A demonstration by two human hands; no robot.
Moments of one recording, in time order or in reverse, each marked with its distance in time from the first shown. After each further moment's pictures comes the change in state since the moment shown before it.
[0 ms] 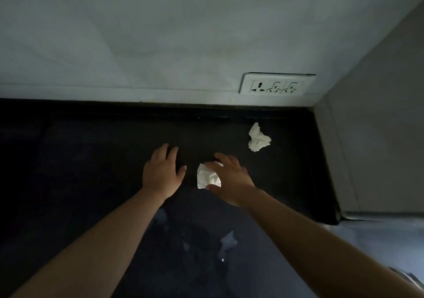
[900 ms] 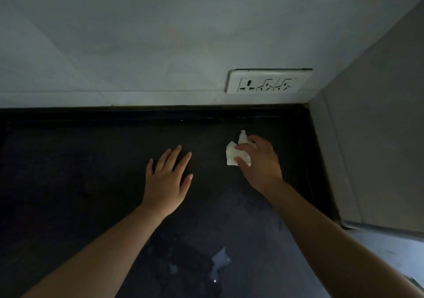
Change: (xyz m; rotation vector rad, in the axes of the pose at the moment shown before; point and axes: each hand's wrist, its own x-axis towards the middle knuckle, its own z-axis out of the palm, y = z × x) left_hand 0.016 0.026 0.028 0.052 0.029 0.275; right_hand 0.019 0.085 -0.025 0.087 0.328 0.260
